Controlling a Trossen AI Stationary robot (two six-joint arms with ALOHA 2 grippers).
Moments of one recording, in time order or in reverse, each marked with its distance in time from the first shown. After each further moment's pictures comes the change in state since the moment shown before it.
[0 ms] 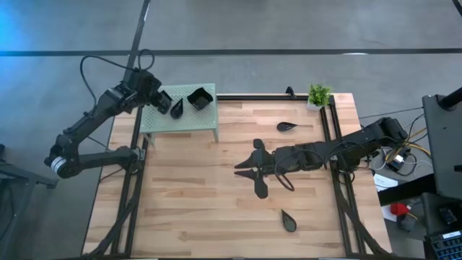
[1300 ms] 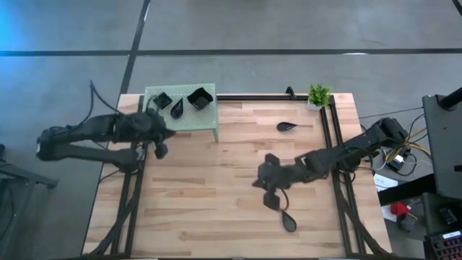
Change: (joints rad) left arm -0.831 -0.282 -0.083 -0.102 0.001 -0.335; right arm 0.112 0.000 -0.001 -0.436 -0.007 0.236
